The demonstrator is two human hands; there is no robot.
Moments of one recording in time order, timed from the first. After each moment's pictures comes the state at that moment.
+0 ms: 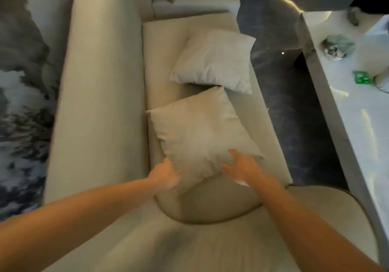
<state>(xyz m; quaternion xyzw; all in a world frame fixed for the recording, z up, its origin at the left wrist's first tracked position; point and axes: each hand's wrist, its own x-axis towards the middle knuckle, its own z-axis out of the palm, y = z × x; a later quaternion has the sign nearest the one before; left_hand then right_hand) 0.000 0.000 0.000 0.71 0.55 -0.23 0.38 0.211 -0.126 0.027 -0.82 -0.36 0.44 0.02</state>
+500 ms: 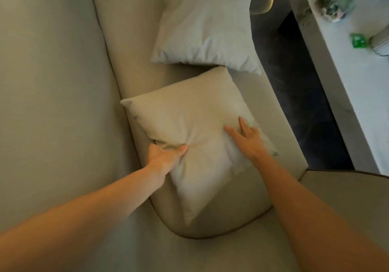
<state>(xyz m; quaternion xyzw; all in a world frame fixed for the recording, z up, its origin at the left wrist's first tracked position) 0.019 0.102 -0.076 0.42 0.65 0.02 0.63 0.219 -0.039 -0.085 -0.89 -0.09 0.39 0.21</state>
